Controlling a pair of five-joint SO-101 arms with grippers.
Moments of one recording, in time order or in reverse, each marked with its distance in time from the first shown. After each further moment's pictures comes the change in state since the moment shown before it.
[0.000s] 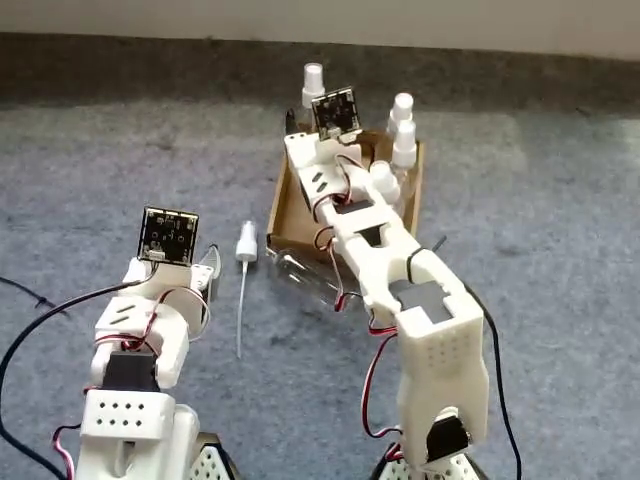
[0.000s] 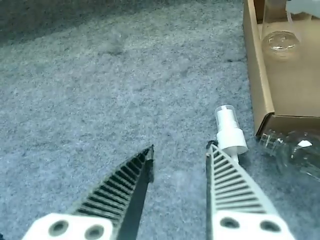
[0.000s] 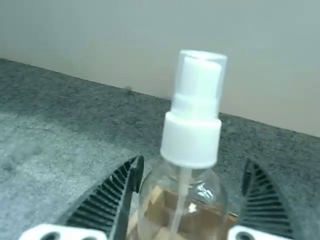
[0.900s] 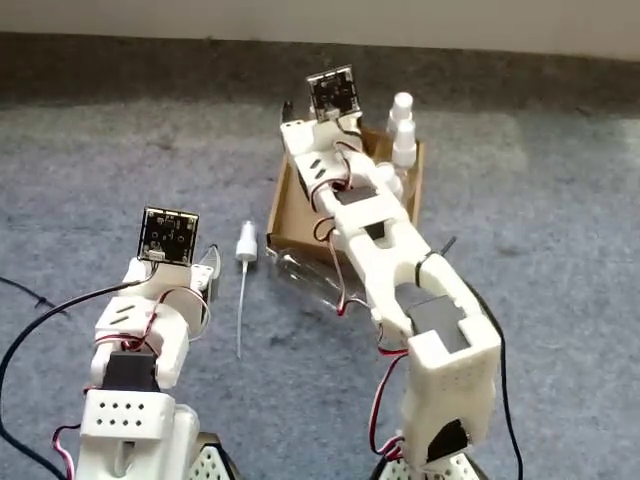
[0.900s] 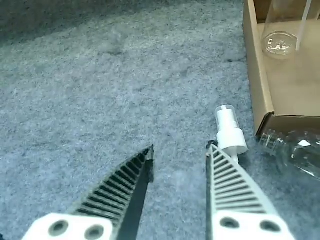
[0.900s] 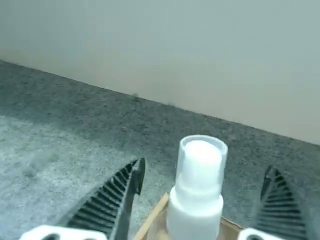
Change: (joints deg) left arm 0.0 0.0 0.0 0.0 0.0; right arm -0.8 -11.3 0.1 14.3 -0.2
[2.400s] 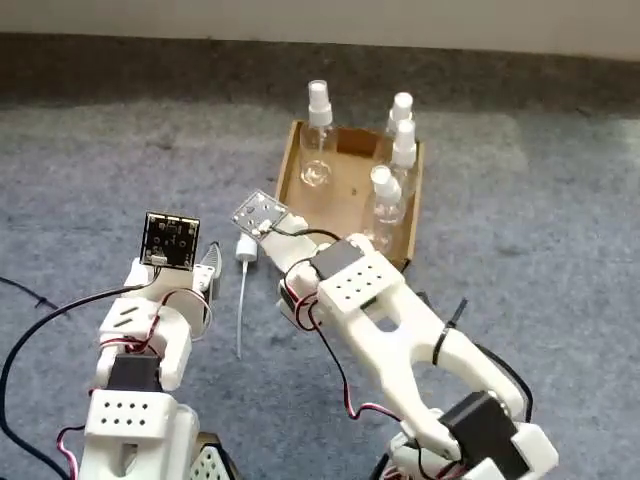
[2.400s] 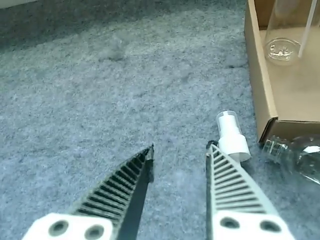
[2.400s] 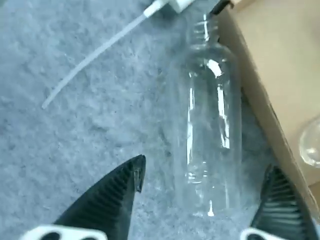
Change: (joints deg) left arm 0.1 0.0 4.1 -6.6 0.0; right arm -15.6 -30.9 22.4 70.2 14.6
